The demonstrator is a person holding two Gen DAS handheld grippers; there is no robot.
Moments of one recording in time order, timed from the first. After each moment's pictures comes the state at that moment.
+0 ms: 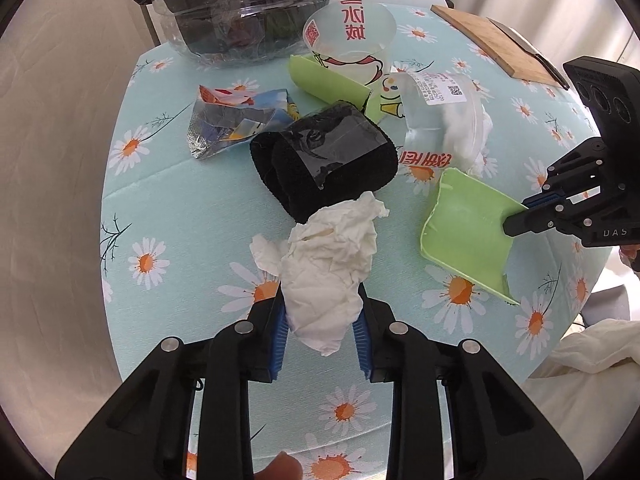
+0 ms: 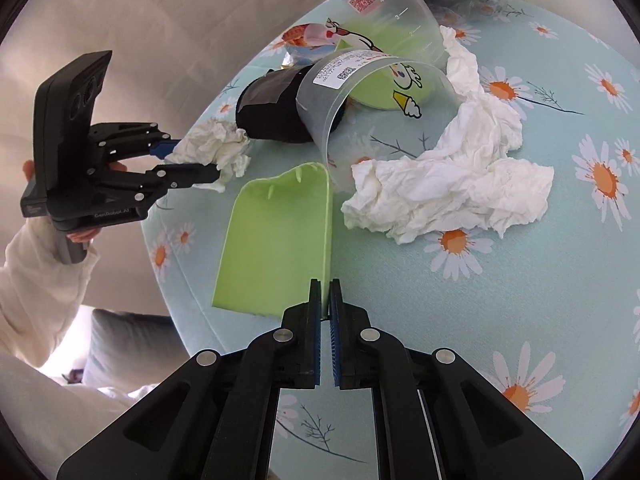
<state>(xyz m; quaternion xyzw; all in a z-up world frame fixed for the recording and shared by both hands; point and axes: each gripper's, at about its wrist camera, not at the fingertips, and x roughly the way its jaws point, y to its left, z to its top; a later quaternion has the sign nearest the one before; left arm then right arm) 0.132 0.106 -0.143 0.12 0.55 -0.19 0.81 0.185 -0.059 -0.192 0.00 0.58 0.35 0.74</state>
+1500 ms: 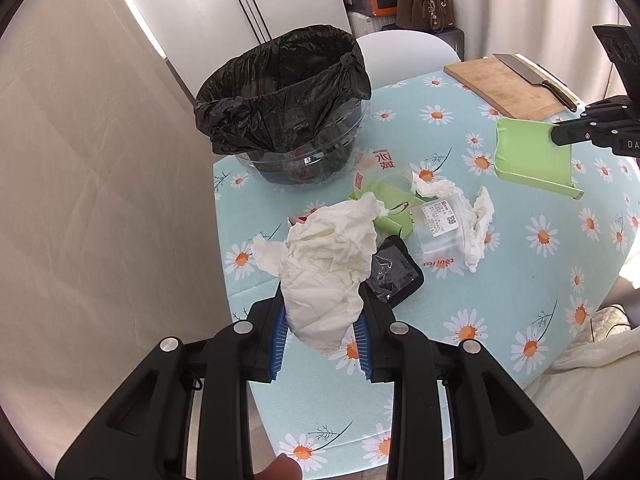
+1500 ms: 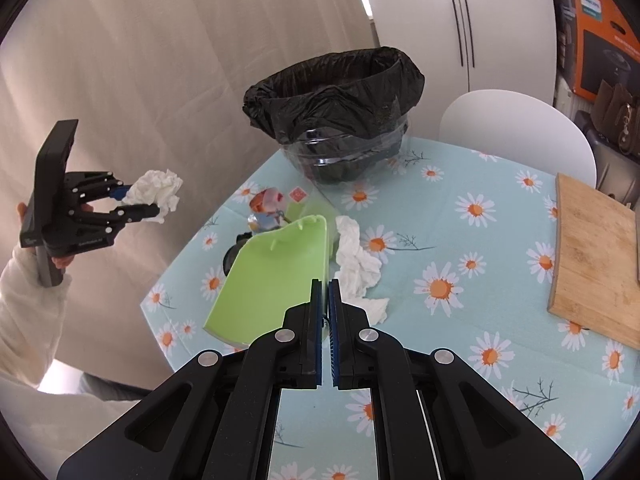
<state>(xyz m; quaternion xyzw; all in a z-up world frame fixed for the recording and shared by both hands) 0.140 0.086 -0.004 0.23 0.45 -0.13 0.85 0.189 -0.162 -0.047 0.02 0.42 0.28 0.86</state>
